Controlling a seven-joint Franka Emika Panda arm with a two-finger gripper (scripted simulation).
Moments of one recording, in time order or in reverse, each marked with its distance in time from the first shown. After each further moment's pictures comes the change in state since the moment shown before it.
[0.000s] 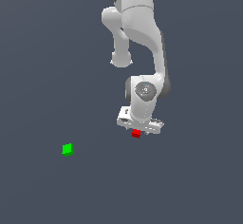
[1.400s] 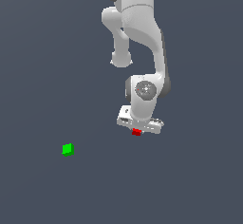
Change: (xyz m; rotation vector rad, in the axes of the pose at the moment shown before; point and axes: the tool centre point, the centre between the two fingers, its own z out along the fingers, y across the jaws) arm -0.001 0.000 -0.003 -0.001 -0.002 -0.001
